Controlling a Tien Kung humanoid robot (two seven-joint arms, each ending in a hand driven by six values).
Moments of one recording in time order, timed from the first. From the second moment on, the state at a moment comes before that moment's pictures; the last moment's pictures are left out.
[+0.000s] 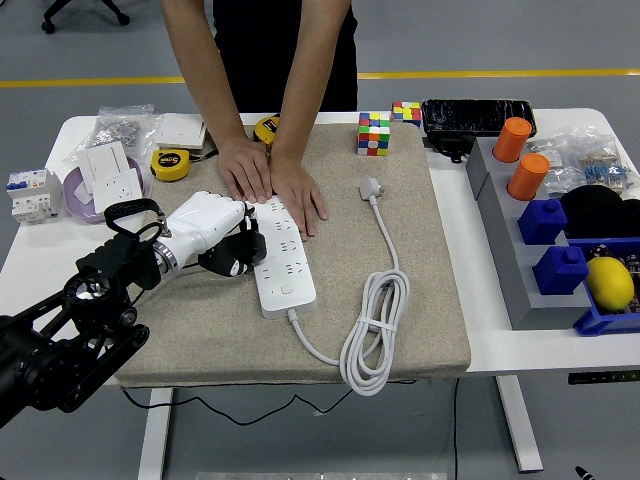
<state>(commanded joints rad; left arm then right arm) -0.47 0.29 -0.85 -1.18 2.27 0.04 0.04 0.10 -0.12 1.41 0.18 -1.36 0.01 -0.06</state>
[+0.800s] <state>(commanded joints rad) -0.47 0.29 -0.88 -1.20 2.26 0.00 0.05 0.09 -0.12 1.41 0.18 -1.36 0.01 -0.06</state>
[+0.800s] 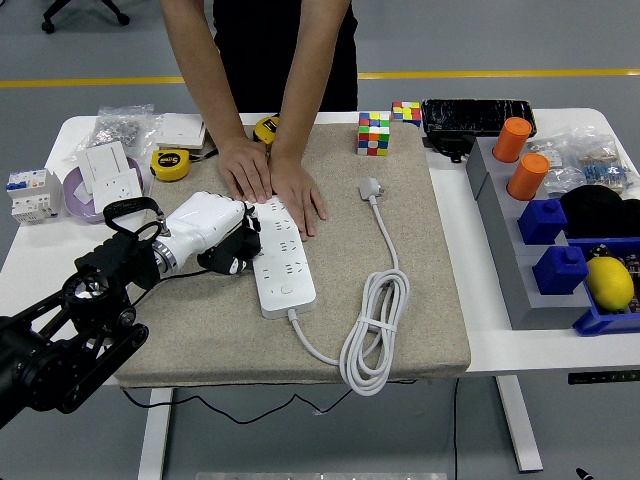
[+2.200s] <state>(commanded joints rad) -0.05 0.11 -1.10 -1.53 1.76 0.13 0.17 0.09 -0.11 1.41 0.18 -1.36 0.00 -0.06</state>
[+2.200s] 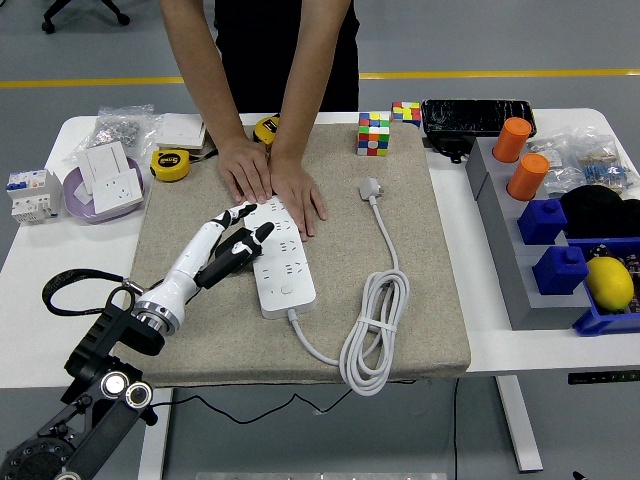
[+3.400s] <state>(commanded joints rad) -0.04 0.12 -1.13 -1.50 1.96 0.06 0.22 0.08 -0.11 1.41 0.18 -1.36 0.00 -0.06</state>
